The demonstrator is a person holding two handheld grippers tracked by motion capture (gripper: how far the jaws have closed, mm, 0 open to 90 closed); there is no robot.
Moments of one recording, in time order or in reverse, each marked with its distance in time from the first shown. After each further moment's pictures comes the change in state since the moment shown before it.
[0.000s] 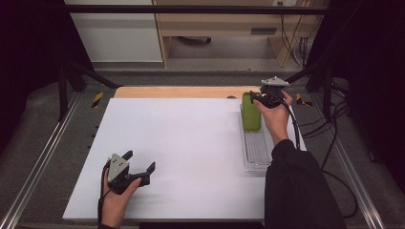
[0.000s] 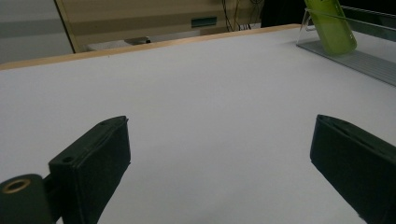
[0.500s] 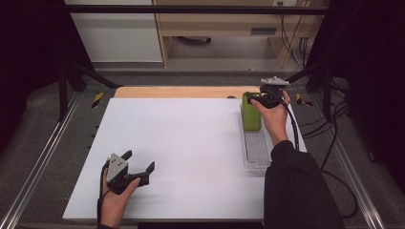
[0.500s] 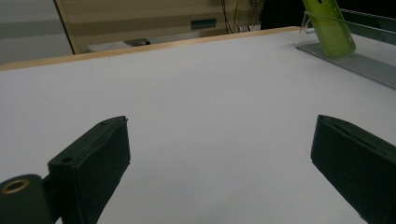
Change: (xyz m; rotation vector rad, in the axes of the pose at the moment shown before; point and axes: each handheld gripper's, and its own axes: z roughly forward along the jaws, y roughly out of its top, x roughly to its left) left arm 0.002 0.000 -0.001 -0.006 -0.001 -0.009; right arm 0.004 0.003 -0.003 0.010 0.027 0.066
